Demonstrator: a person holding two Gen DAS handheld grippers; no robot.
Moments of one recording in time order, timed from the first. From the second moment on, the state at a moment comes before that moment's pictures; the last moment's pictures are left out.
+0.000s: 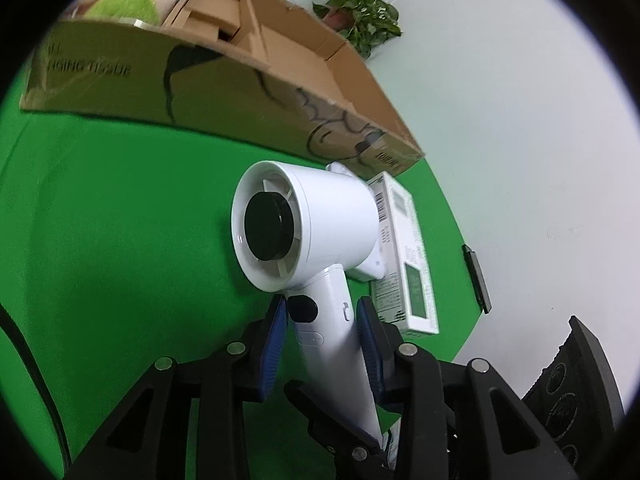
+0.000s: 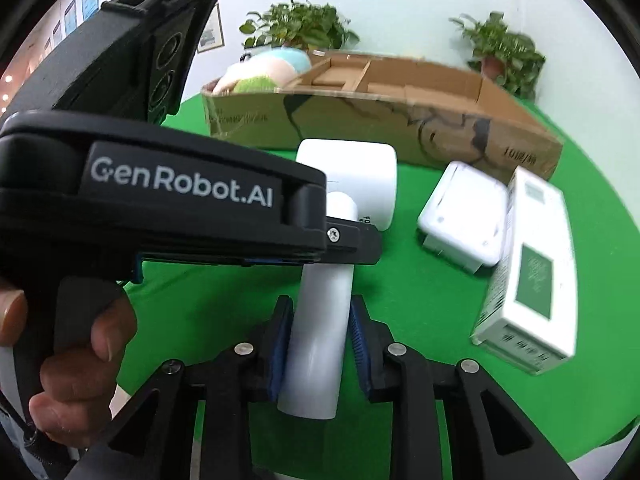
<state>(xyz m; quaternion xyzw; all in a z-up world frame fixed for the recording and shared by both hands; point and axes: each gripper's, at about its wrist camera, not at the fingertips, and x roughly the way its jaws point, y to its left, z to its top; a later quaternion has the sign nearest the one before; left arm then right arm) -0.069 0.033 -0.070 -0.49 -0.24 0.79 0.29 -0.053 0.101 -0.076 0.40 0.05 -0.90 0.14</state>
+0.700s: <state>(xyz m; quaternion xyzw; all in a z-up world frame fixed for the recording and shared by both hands) -0.113 0.069 0.066 -0.38 -0.17 0.86 0.31 -0.098 0.120 0.053 0.29 0.03 -0.95 0.11</state>
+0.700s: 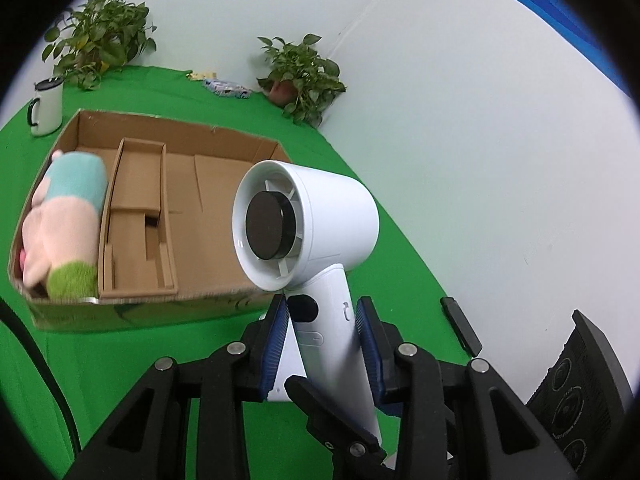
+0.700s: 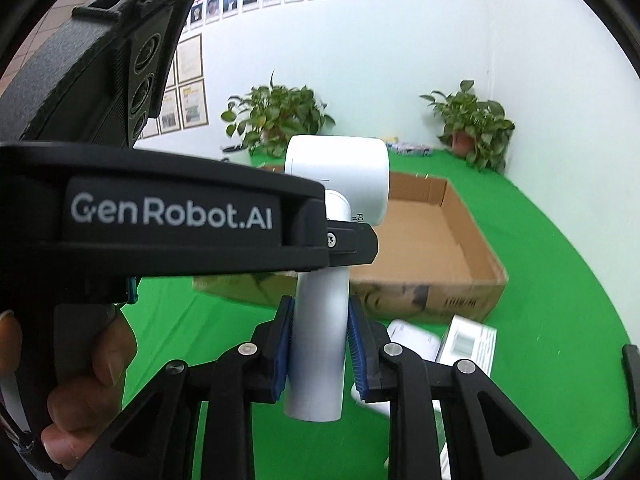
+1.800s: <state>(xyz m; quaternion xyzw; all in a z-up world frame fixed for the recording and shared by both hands) -0.275 0.070 0.029 -0.47 -0.15 0.84 0.24 -0.308 0.123 0.043 0.41 -0.04 -0.90 0.16</state>
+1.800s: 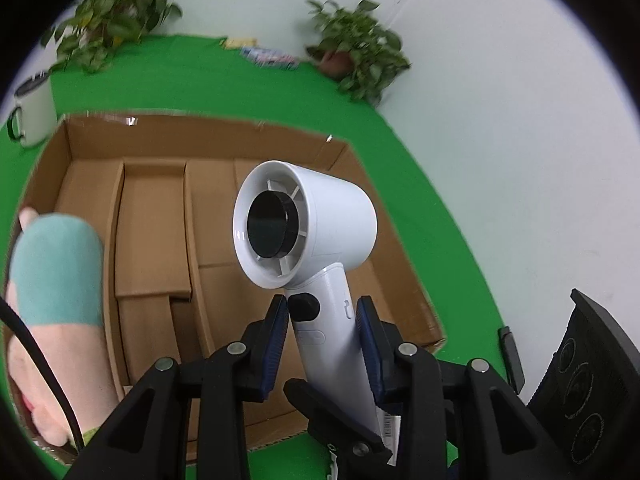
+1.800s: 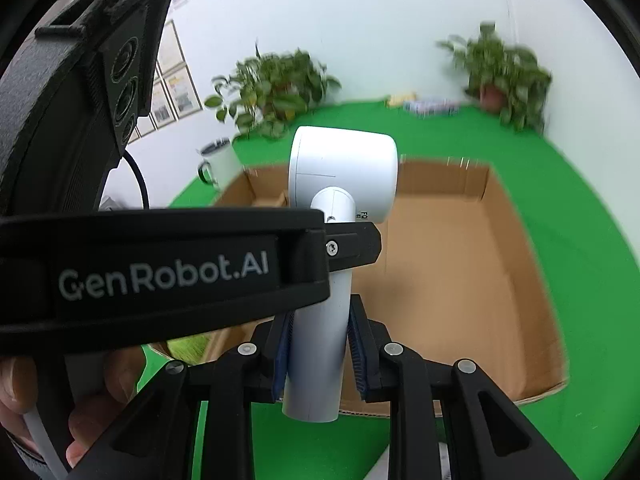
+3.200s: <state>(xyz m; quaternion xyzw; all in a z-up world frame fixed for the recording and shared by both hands) -0.225 0.003 -0.011 -0.48 -0.12 0.86 0.15 -0.373 0.163 -0.047 0.50 -0.11 -0.84 0.18</state>
